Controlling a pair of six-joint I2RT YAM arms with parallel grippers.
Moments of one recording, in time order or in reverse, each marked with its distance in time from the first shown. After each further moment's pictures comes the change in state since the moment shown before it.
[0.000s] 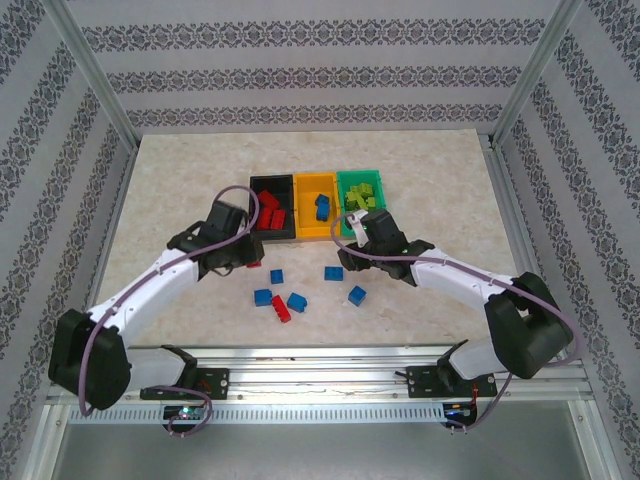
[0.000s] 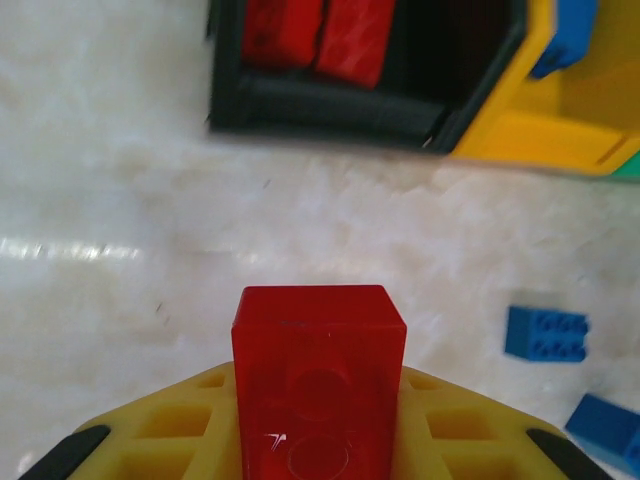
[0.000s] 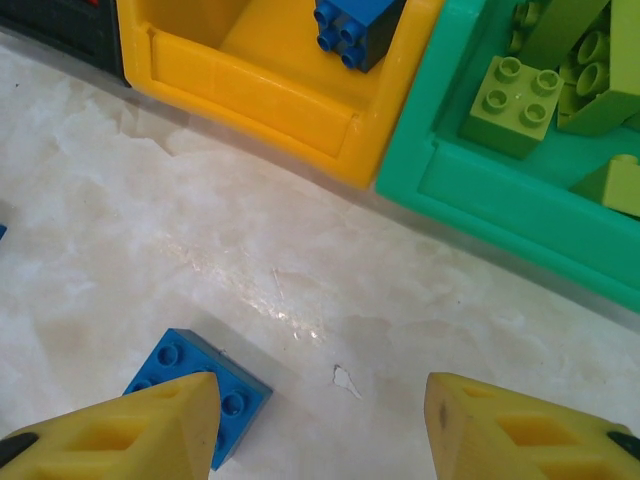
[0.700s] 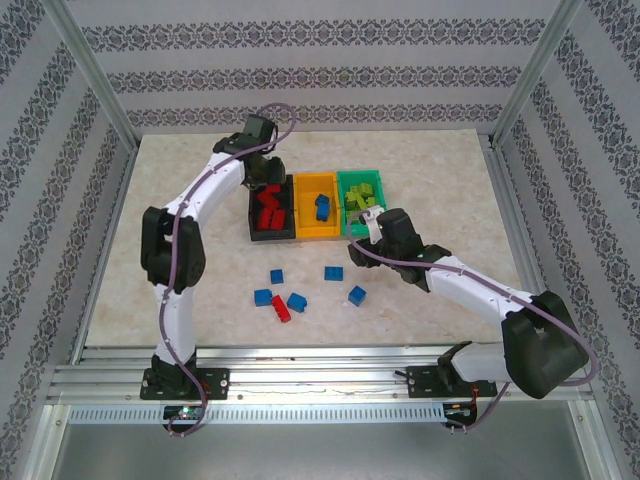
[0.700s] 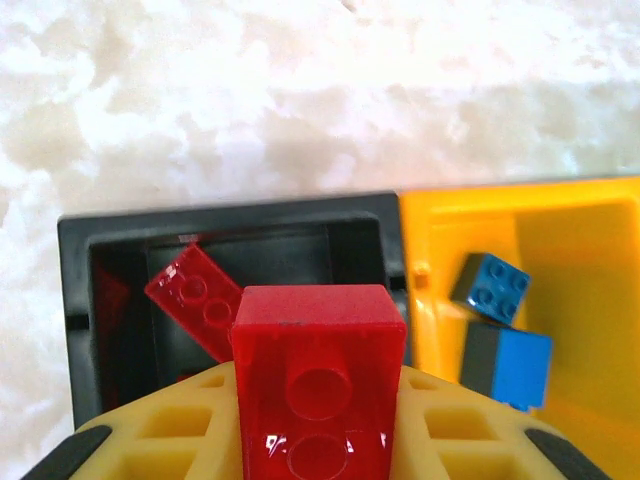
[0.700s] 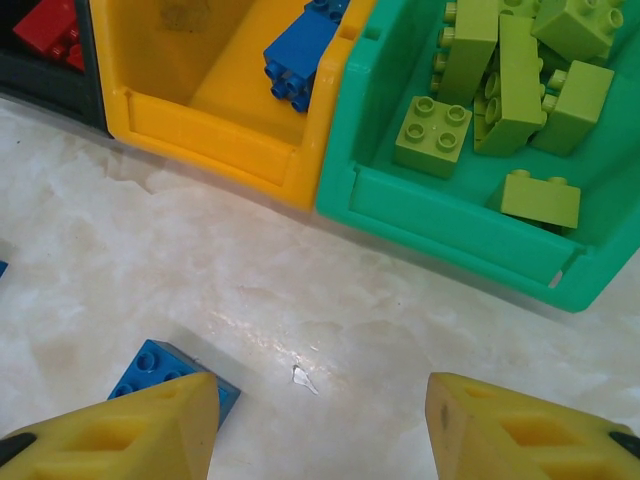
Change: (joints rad) left arm 0.103 0.833 1.026 -0.242 -0.027 0.246; right arm -0.062 -0.113 -0.058 0.027 -0.009 0.008
